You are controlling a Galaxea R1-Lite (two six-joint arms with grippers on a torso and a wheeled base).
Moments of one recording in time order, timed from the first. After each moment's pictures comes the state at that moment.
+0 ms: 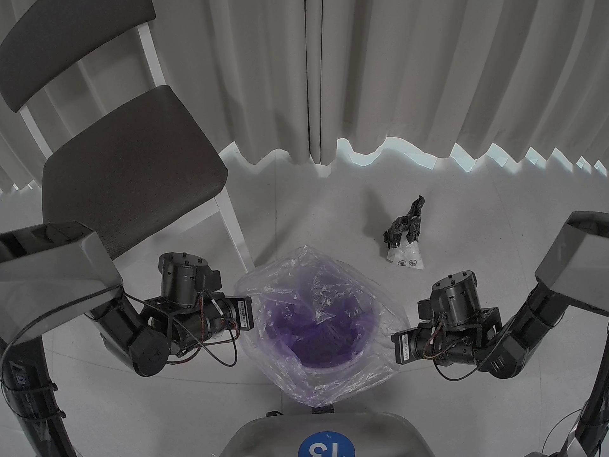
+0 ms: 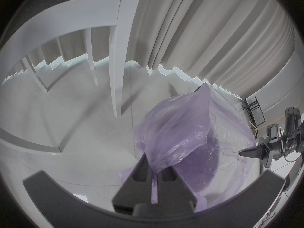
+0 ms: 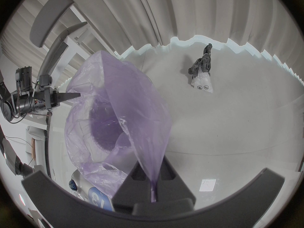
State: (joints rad) left arm -0.42 2.11 -0.70 -0.90 -0.03 -0.28; right arm 0.52 2.12 -0.63 -0.74 -0.02 0.29
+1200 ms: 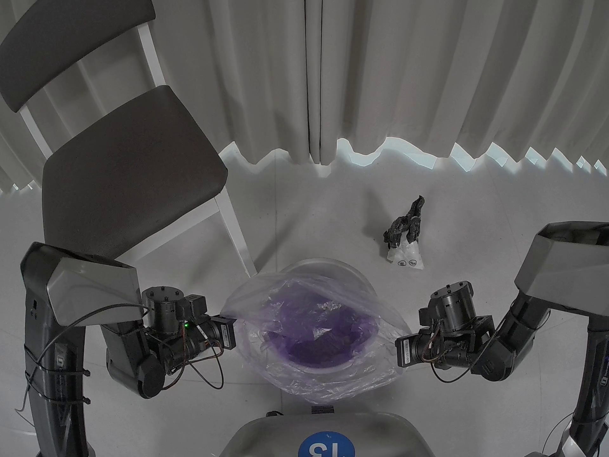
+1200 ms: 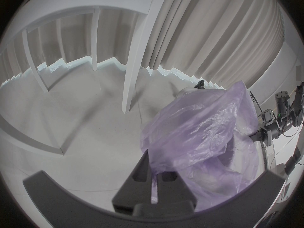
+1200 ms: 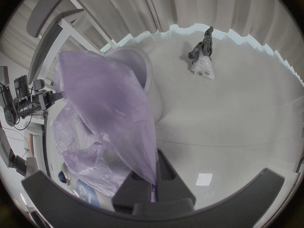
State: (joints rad) left arm -0.29 2.37 -0.54 -1.39 -0.18 -0.16; right arm 0.47 2.23 -0.62 -0.83 -0.02 0.28
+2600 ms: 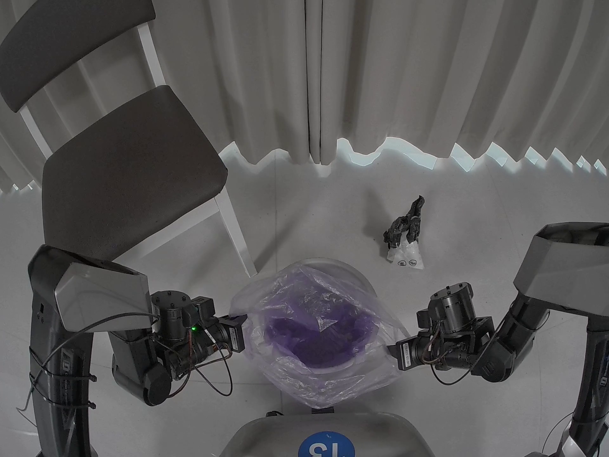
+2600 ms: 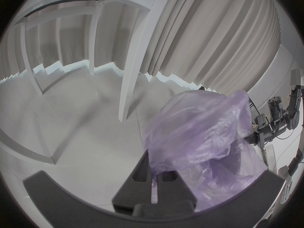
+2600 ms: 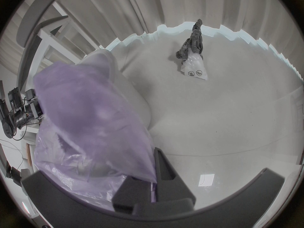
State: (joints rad) left arm -0.34 2.39 -0.53 -1.48 -0.17 -0.17; right arm 0.47 2.24 -0.62 -0.83 0.00 0.22
